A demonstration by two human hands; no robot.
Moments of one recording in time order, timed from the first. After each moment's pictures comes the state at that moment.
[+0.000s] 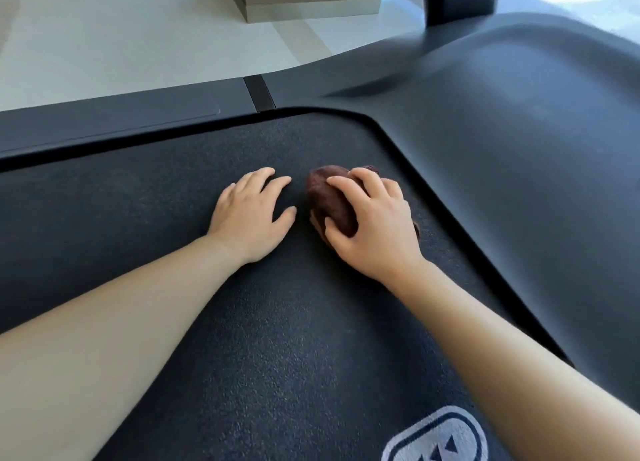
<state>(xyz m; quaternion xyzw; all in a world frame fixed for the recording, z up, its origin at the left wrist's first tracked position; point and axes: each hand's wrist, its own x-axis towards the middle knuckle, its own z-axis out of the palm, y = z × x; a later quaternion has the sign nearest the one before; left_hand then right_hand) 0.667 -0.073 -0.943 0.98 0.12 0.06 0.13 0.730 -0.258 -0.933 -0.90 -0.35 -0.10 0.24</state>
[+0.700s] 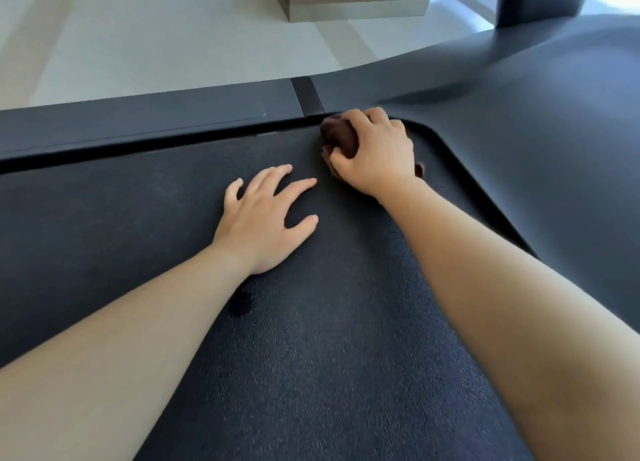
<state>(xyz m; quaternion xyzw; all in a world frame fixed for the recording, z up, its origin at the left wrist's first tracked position) 0.663 -0.026 -0.958 0.98 0.15 0.06 0.13 0.831 -0.138 -0.932 -0.92 -0.33 -0.08 0.22</state>
